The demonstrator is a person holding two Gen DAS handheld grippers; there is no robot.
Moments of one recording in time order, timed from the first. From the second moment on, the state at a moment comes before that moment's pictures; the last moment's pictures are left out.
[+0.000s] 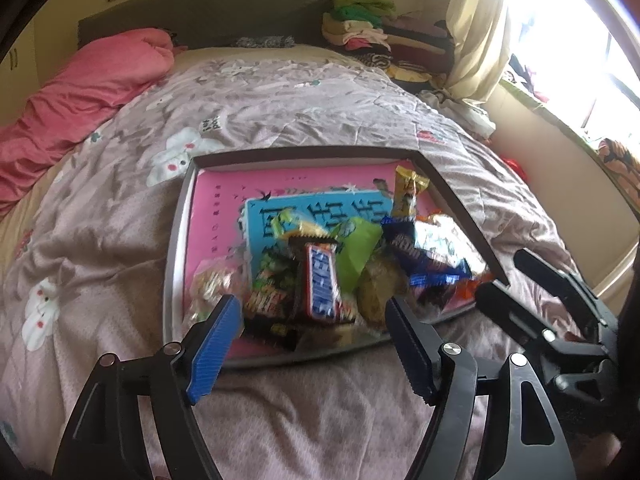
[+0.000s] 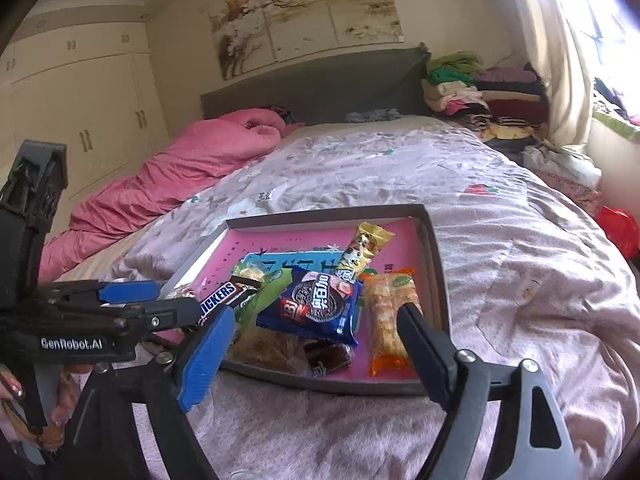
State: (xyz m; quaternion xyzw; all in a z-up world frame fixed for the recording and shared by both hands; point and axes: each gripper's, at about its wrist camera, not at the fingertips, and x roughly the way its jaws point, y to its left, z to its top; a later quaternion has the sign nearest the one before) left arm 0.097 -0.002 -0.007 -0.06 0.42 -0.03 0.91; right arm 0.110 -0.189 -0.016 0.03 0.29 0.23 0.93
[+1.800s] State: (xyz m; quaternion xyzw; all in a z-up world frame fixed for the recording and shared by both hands) left arm 0.020 0.006 -0.015 -0.07 0.43 0.01 0.90; right arm 0.046 -0.176 -0.026 -0.01 0.34 0.17 0.92
